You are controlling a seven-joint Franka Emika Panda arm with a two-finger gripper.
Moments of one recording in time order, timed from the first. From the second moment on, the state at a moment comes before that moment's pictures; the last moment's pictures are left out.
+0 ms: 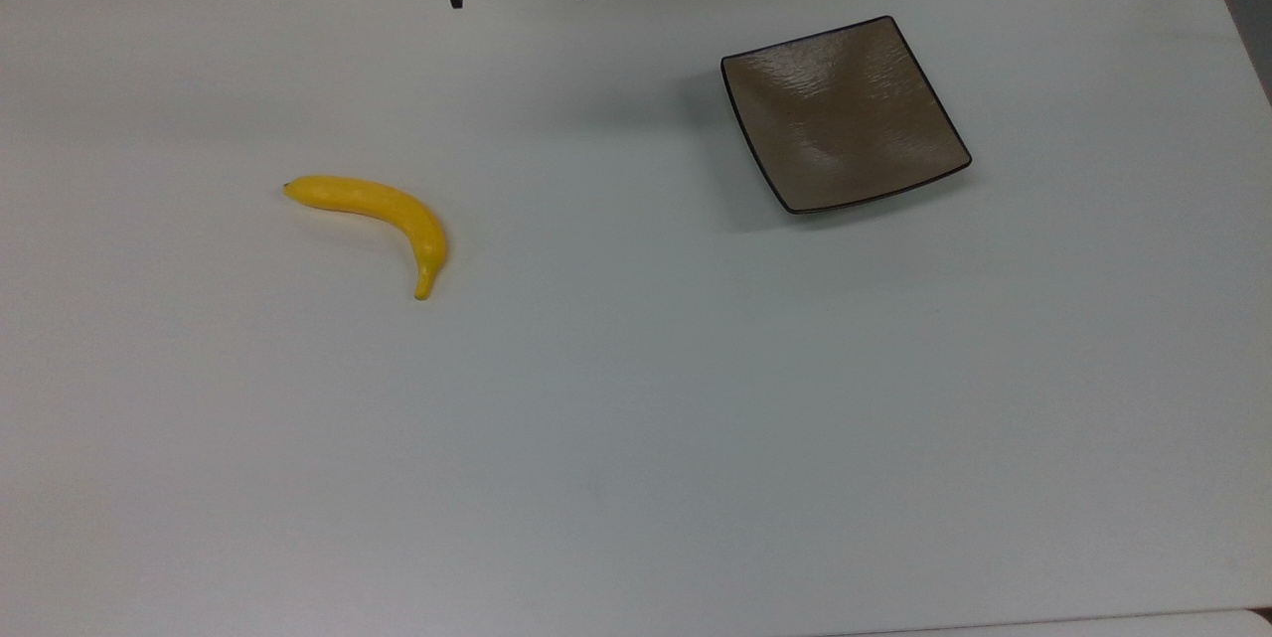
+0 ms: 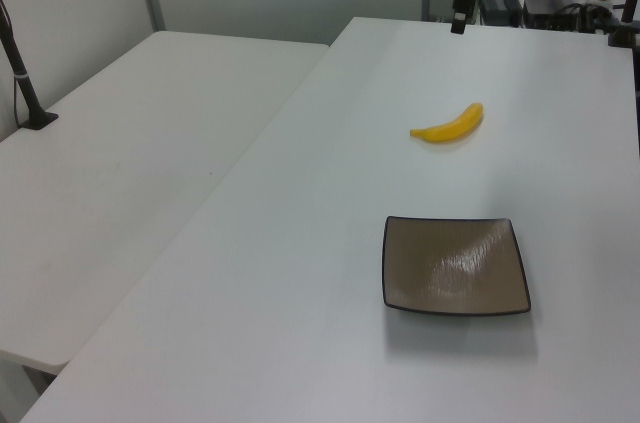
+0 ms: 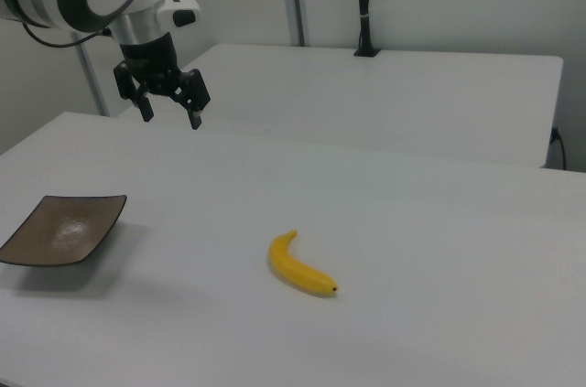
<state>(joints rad) 0.12 0.00 -0.06 -1.67 0.08 1.80 -0.13</state>
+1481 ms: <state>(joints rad) -0.03 0.13 -0.06 -1.73 0.04 1.98 -0.91</state>
